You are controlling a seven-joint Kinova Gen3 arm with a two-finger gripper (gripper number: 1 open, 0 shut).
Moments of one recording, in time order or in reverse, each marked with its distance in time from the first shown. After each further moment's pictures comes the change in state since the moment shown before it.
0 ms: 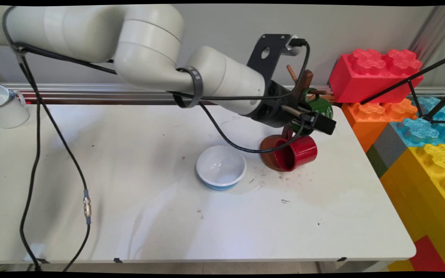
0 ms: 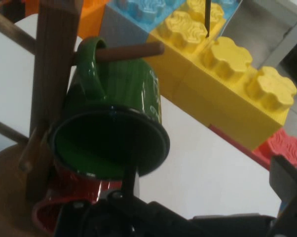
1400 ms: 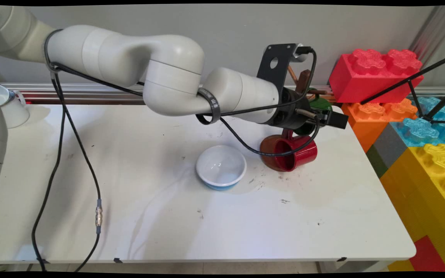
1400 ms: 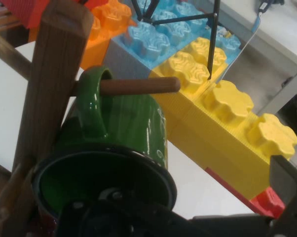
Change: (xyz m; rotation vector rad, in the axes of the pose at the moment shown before) arm -0.011 -0.002 0.039 0.000 0.122 -0.085
